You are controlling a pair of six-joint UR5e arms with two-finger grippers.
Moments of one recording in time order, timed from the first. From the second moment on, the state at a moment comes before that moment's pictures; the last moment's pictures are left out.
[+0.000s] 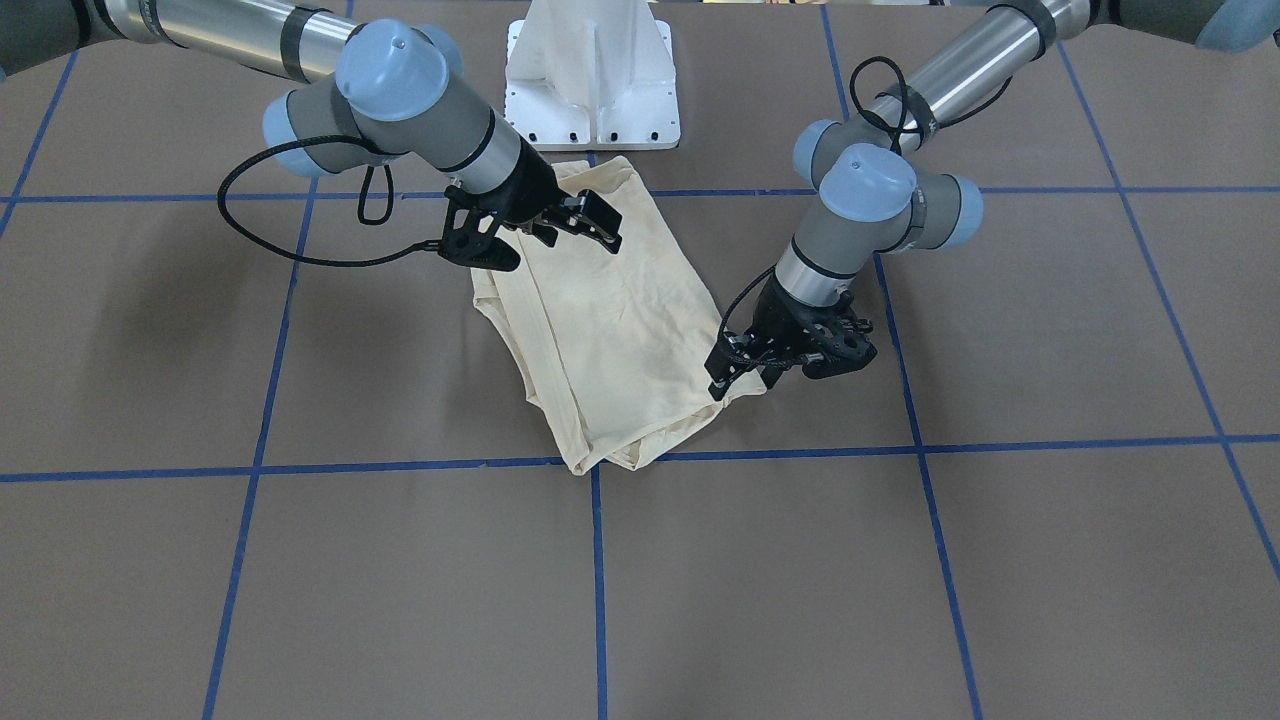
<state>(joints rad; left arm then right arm) -0.61 -2.06 -1.47 -2.29 -1.81 -1.62 0.53 -0.98 1.68 -1.03 2.12 1.82</state>
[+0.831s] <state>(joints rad) -0.61 -2.08 -1.47 -2.28 -1.81 -1.63 0.54 -0.99 1.68 -1.03 2.12 1.82</state>
